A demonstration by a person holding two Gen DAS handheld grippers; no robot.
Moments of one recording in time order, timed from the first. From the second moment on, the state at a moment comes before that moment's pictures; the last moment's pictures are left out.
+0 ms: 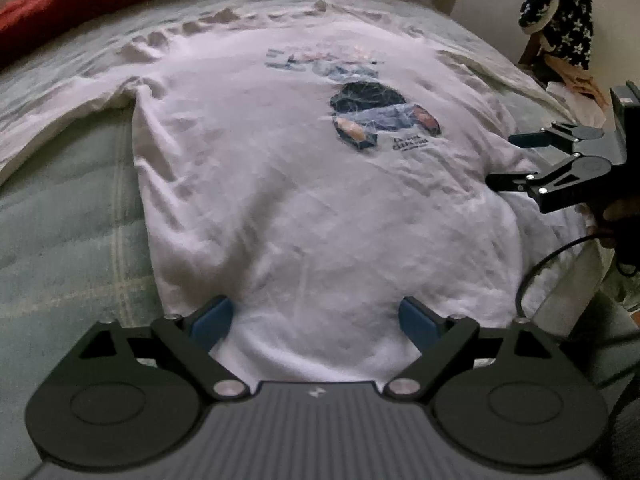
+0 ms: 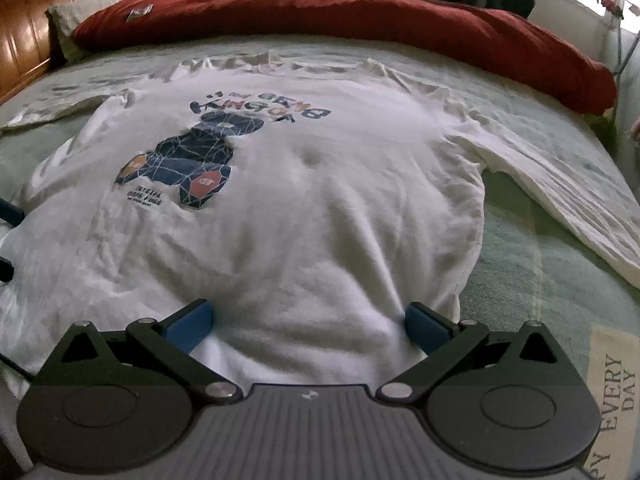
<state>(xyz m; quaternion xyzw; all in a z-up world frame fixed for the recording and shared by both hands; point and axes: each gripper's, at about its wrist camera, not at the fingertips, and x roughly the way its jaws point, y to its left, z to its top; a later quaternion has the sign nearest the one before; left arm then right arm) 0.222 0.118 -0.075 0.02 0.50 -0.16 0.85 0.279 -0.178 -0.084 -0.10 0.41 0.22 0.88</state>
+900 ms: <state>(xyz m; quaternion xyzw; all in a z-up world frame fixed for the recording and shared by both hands) 0.141 0.104 -0.080 -0.03 0.37 -0.06 0.93 0.132 -0.187 -0.066 -0.03 0.31 0.22 0.93</state>
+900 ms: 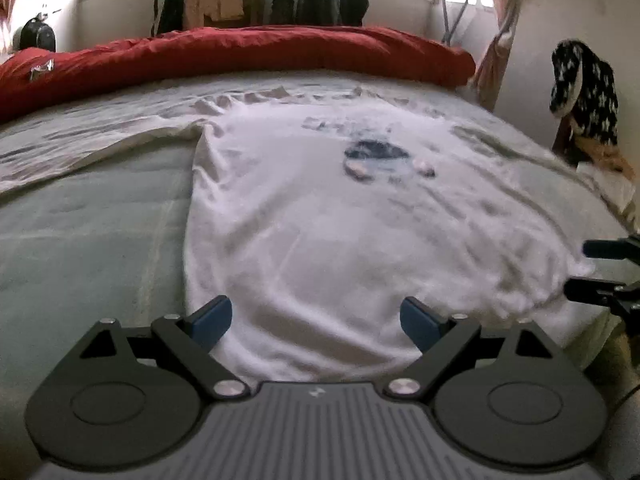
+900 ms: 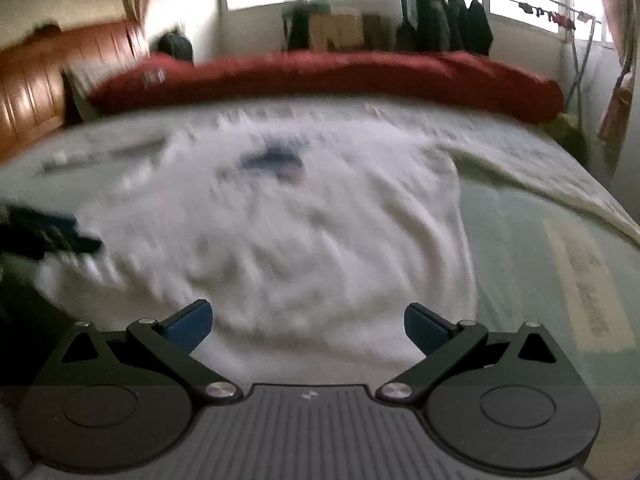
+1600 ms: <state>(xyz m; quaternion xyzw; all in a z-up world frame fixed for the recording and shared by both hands) 0.163 0.100 -0.074 -0.10 0.37 -0.08 0.92 0.159 -0.193 -0.072 0.01 0.31 0.26 0.92</state>
